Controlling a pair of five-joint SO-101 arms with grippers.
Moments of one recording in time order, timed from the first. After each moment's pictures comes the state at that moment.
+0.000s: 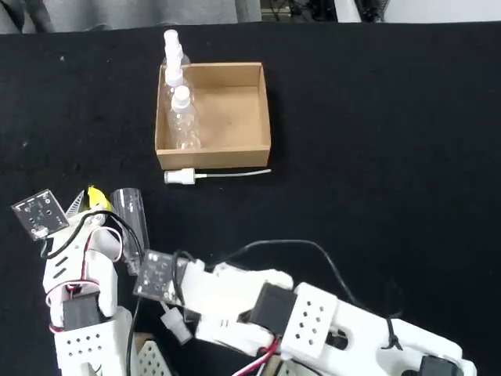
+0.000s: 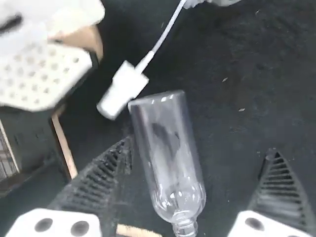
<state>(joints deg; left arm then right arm) -17.5 -104.0 96.1 37.4 15.3 -67.3 -52.1 59.8 71.5 5.9</state>
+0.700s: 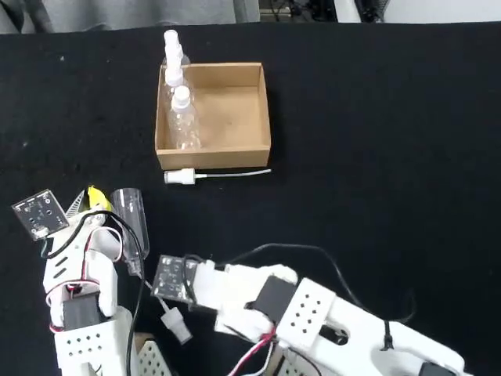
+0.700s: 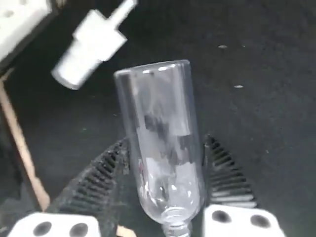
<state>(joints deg) -17.5 -104.0 96.1 37.4 15.3 -58.8 -52.1 70.3 64.6 18.3</state>
